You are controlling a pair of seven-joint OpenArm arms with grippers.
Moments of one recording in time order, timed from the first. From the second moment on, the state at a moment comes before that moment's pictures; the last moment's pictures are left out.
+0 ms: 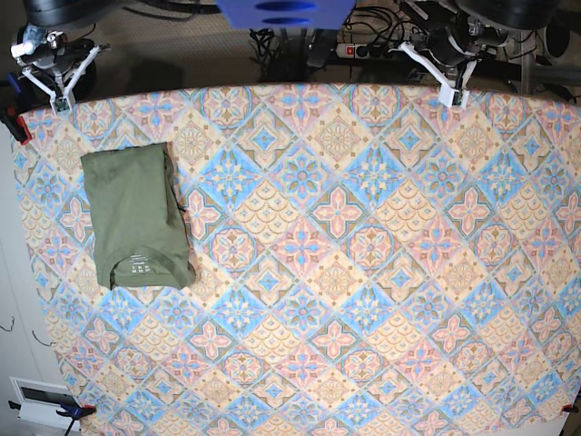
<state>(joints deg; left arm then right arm) 47.6 -13.6 -15.7 116.2 -38.0 -12.4 53.5 -36.5 14.3 43.1 100.4 10.4 41.2 -55.8</state>
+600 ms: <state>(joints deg) 40.6 -12.1 -12.1 81.7 -28.1 -12.6 42.6 -33.7 13.4 29.4 59.5 8.4 40.7 -45.0</state>
